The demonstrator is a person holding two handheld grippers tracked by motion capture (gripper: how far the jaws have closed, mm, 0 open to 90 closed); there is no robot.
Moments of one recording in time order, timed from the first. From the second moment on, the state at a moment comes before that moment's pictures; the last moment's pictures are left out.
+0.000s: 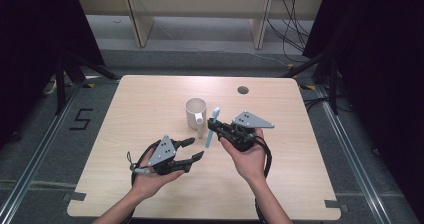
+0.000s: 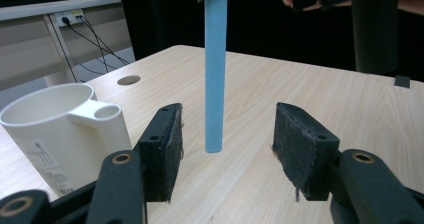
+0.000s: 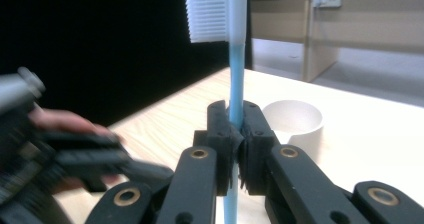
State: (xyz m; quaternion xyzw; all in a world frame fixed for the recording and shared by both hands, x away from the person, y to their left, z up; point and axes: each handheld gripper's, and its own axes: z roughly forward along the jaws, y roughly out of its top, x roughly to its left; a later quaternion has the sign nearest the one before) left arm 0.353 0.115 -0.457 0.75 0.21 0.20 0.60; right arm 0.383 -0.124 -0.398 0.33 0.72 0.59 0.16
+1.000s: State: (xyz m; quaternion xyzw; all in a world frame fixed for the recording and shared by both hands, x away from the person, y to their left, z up) left arm 0.377 0.093 -0.445 0.75 0.24 0.20 0.58; right arm 0.379 -0.099 -0.402 0.31 0.74 0.57 0.18
